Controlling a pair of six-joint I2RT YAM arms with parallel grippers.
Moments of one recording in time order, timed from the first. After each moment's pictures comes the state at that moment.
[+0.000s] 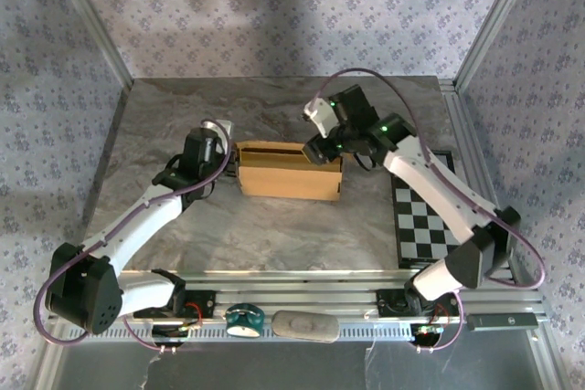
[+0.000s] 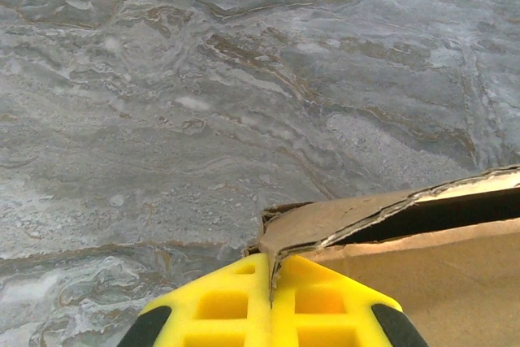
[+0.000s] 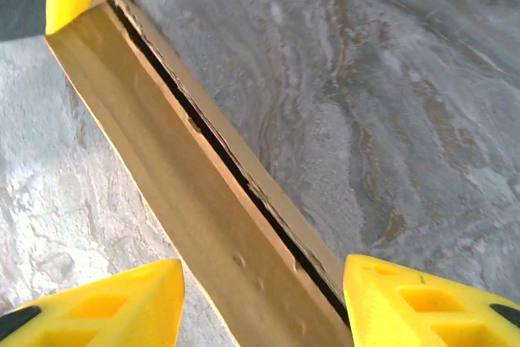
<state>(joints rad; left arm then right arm) -0.45 1.21 0.84 -0.24 -0.04 -0.25 0.61 1.47 1.52 -0.86 -0.11 -0.14</state>
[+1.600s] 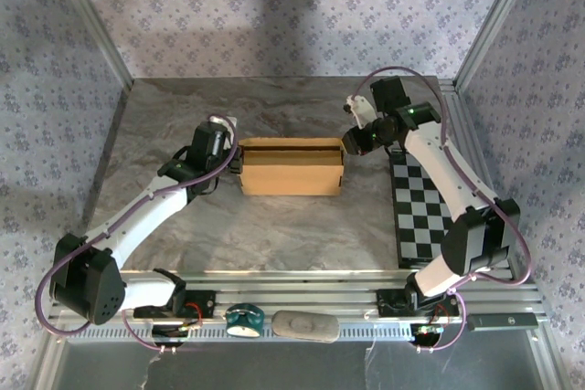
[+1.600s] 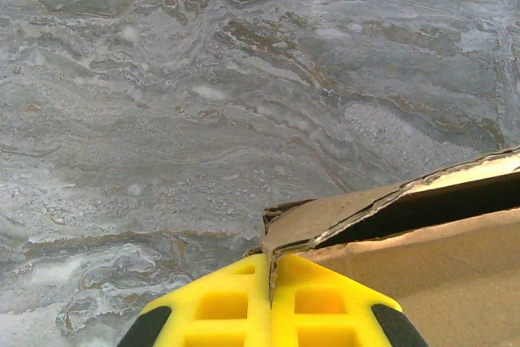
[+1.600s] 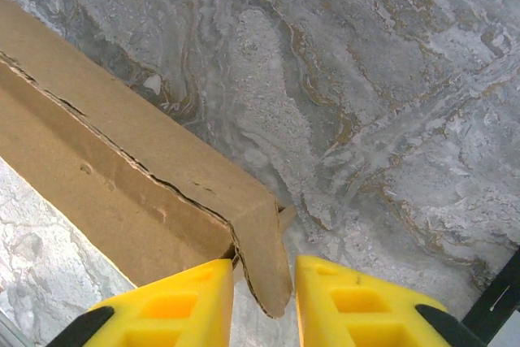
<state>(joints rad) -0.49 1.27 0.94 -0.35 -0.12 -0.26 0.31 1.55 1.49 -0.97 -0.29 -0.18</state>
